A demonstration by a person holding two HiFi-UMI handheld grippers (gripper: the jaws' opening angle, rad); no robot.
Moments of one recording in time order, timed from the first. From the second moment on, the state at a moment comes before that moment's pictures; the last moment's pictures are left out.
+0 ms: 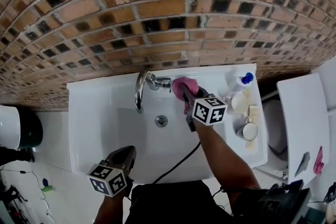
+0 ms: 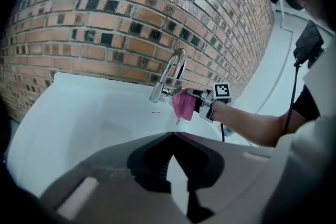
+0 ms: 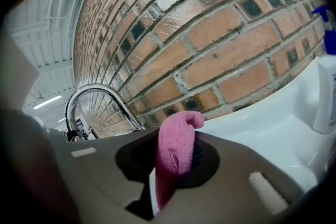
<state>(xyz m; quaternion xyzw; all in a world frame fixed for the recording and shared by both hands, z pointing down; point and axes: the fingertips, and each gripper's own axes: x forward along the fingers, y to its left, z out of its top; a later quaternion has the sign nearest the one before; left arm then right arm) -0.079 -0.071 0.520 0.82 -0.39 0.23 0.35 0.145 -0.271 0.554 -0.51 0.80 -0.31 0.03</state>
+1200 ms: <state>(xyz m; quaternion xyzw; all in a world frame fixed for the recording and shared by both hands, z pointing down) -0.092 -0.067 0.533 0.80 -0.39 0.22 0.39 0.113 -0.310 0.552 -0.45 0.74 -0.45 0.21</state>
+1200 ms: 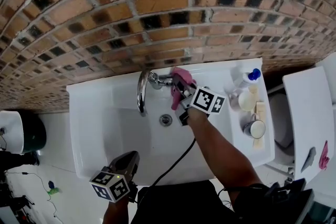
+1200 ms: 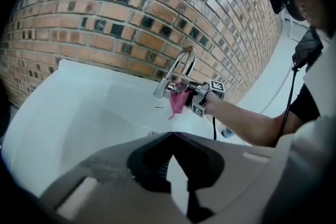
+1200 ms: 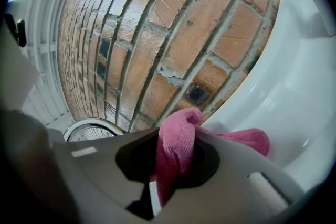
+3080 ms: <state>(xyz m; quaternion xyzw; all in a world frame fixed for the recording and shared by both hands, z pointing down) -0.124 -0.050 0.545 0.79 -0.41 0.22 0.40 0.053 -0.286 0.617 -0.42 0.67 -0.56 0.22</state>
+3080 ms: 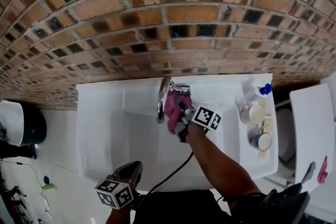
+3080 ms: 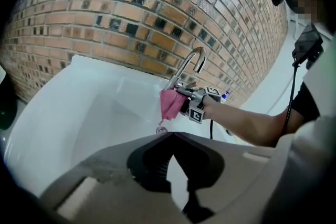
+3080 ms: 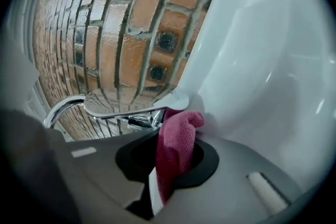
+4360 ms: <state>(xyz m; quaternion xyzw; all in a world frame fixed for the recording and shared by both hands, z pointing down) -0.126 -0.043 0.542 0.78 -0.43 0.21 0.41 0.039 -0.276 0.594 -0.42 0.69 -0.54 0.22</state>
